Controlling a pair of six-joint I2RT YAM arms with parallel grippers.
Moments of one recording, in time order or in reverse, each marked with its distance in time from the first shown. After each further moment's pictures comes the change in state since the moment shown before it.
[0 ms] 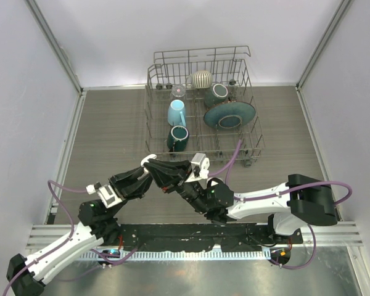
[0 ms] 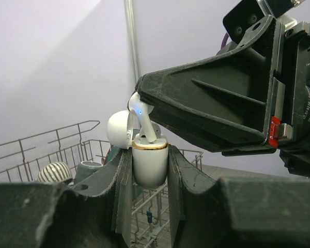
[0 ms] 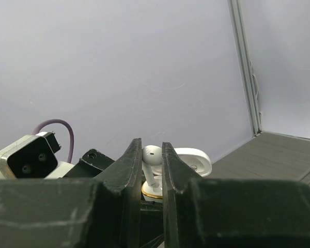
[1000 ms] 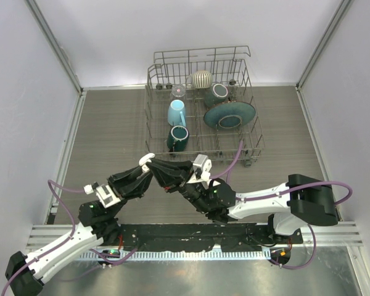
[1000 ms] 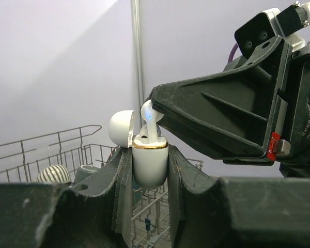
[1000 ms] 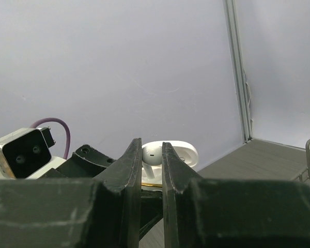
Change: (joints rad) left arm -0.001 0.044 -0.009 0.099 -0.051 -0.026; right arm -0.001 0.001 -0.019 0.041 -0.022 -0.058
